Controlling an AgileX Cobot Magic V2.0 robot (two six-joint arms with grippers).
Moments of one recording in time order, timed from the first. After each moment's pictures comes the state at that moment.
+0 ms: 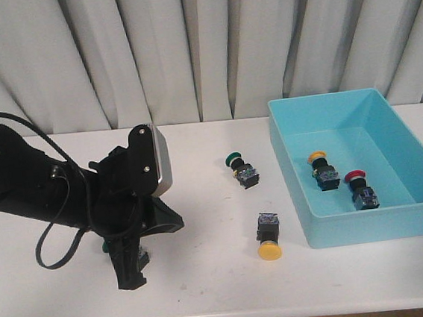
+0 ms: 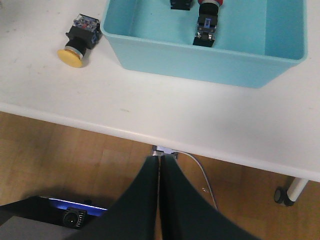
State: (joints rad) left arm -0.43 1.51 -1.06 -0.72 0.75 1.40; right arm 0.08 0.72 -0.69 0.05 0.98 -0.12
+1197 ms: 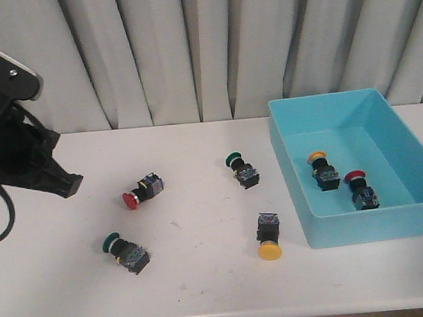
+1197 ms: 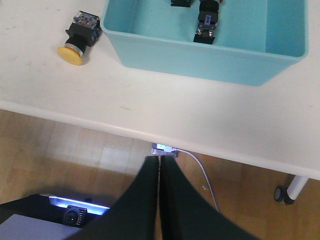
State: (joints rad) left arm -0.39 1.22 -1.03 0.30 0.52 -0.02; right arm 0.08 0.72 -0.69 0.05 0.99 -0.12
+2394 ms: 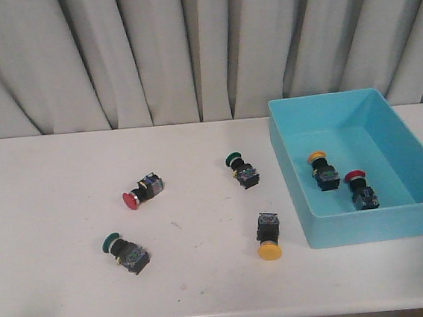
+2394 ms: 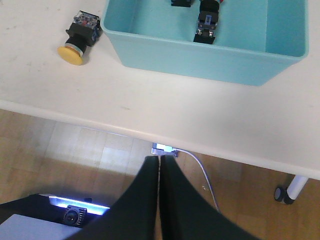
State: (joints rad) left arm -0.07 0.02 0.03 0.01 0.04 -0.06; right arm 0.08 0.72 -0.69 0.05 0.99 -0.12
